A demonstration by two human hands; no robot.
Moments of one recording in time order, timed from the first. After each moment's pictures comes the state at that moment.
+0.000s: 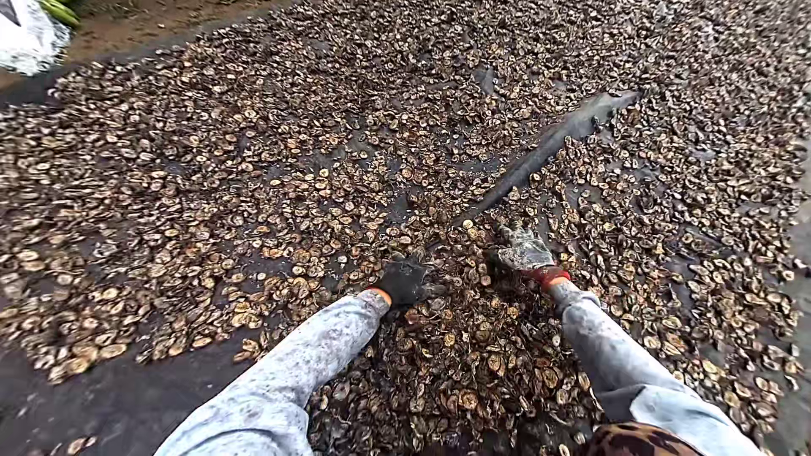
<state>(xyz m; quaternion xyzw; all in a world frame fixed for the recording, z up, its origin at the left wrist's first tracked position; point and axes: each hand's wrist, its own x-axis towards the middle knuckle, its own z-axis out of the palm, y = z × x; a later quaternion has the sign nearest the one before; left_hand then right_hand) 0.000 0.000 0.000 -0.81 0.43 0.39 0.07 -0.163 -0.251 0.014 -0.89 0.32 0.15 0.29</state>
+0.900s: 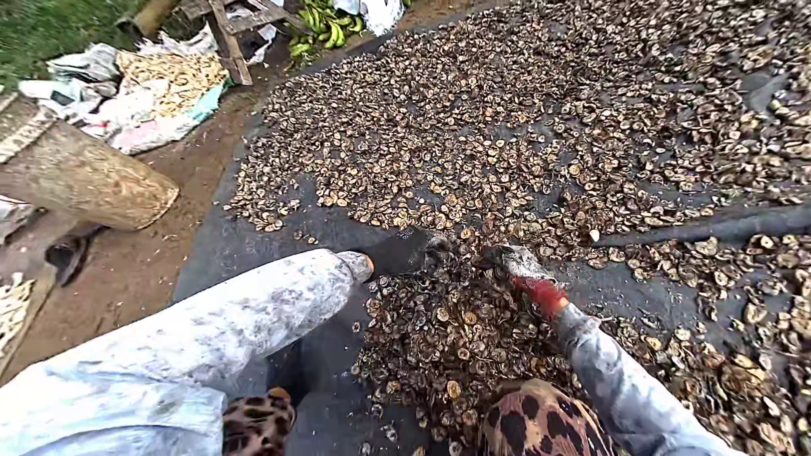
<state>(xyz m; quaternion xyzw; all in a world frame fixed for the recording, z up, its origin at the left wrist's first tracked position) -0.027 0.184 0.140 -0.92 0.22 0.32 -0.08 -0.084 -0.078 0.034 -0.84 0.03 0.34 0.43</state>
